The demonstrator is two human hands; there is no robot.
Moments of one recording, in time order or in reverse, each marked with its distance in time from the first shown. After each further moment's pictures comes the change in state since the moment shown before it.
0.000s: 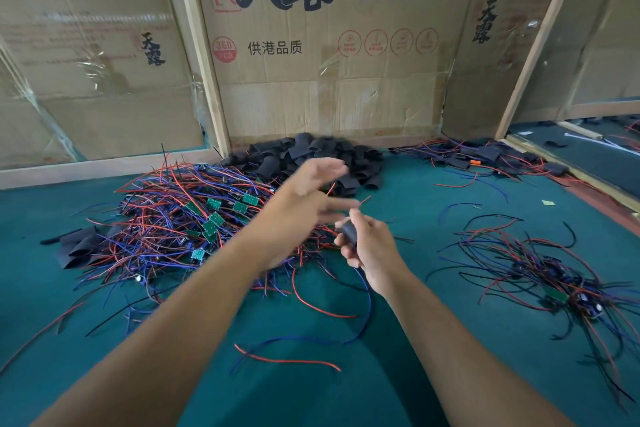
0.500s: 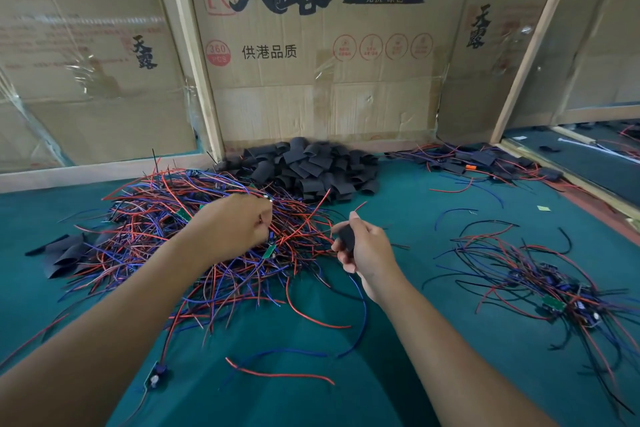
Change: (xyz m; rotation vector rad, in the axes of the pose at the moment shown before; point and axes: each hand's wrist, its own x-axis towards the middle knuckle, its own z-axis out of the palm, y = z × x) left_hand 0.008 -0.016 -0.086 1.472 -0.065 -0.059; right_hand -0.009 -0.007 -0.002 0.014 0.001 -0.016
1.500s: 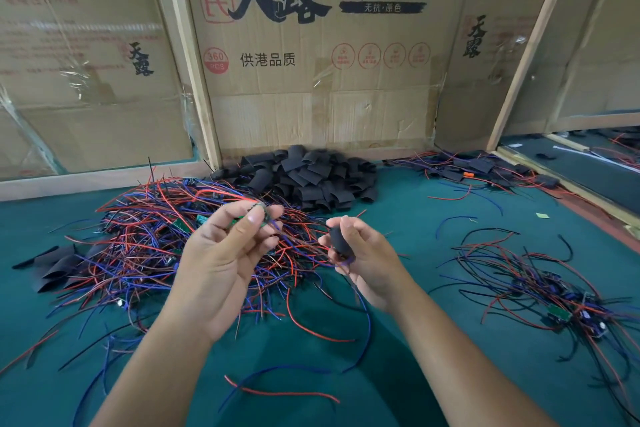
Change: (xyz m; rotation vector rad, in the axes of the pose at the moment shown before) left_hand -0.057 0.053 0.009 -1.987 0.446 -0.070; right_hand -0.012 -0.013 0.003 0.109 -0.216 -0.087
